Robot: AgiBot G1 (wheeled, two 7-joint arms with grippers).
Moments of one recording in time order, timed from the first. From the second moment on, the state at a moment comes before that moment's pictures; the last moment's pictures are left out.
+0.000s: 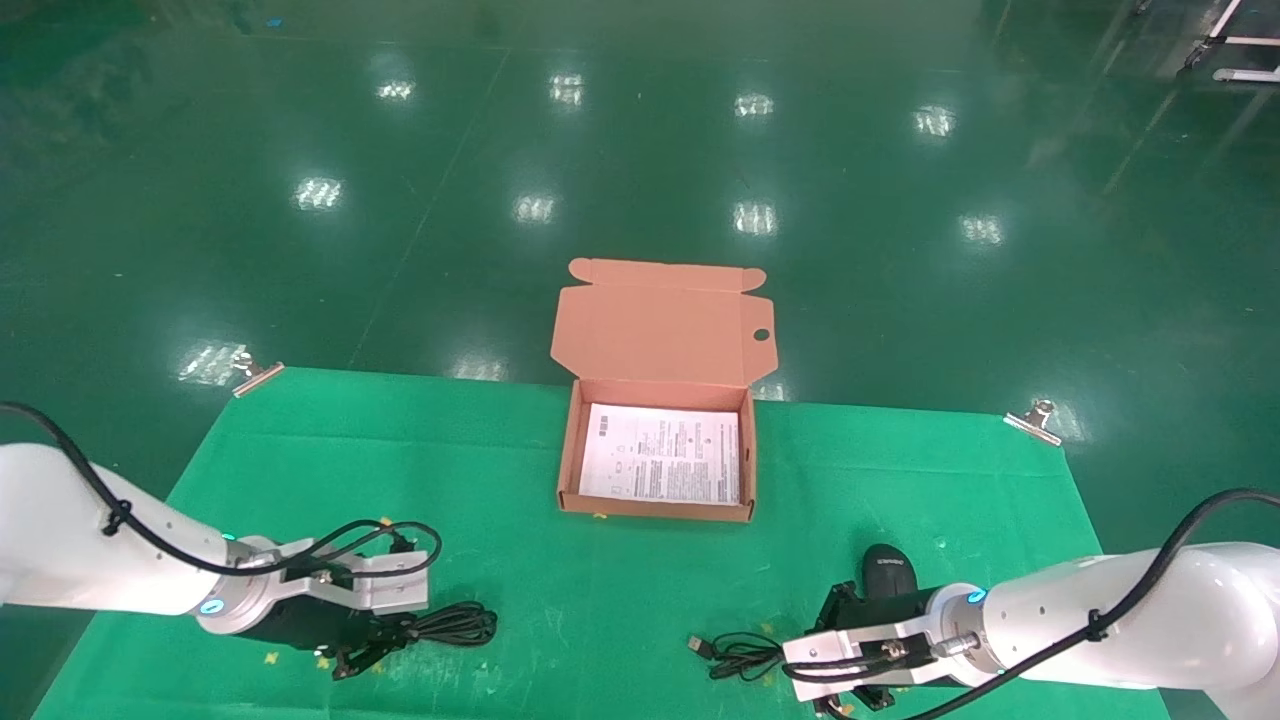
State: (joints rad) left arm -1.44 1.03 0.80 -0.71 1.93 1.17 -0.05; right arm 1.31 -0.96 -0.87 1.03 -1.93 -1.02 -0.09
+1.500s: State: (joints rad) left arm -1.64 1.00 0.69 -1.18 2.07 0.97 -0.17; right arm 1.70 -1.13 -0.69 1.02 -1.85 -0.76 -0.14
